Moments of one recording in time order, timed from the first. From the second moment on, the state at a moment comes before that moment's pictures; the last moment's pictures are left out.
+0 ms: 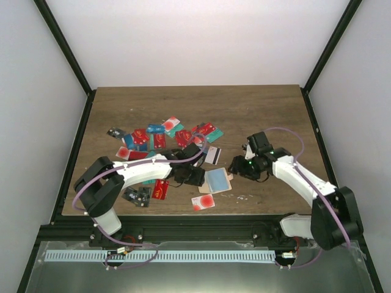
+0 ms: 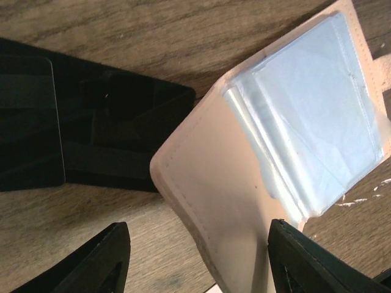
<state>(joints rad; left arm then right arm) -0.89 1.70 1.04 -0.52 0.12 -0.64 0.36 1.30 0.77 -0.65 -0.34 0.55</state>
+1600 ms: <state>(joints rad) -0.99 1.59 0.73 -0.20 0.40 -0.63 1.18 0.90 0.23 -0.16 -0.18 1.79</state>
